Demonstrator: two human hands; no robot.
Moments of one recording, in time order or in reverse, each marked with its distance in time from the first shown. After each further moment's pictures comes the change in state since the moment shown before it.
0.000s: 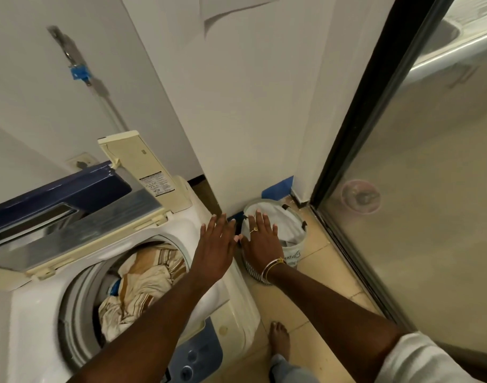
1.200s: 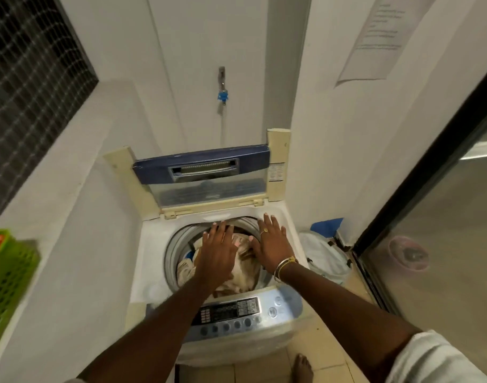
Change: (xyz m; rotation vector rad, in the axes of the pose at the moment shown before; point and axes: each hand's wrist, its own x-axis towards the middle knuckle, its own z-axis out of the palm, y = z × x) left_hand -0.232 -0.151 -0.088 -0.012 0.226 -0.241; right_hand -0.129 -0.214 0.041 -0.166 0.041 -0.387
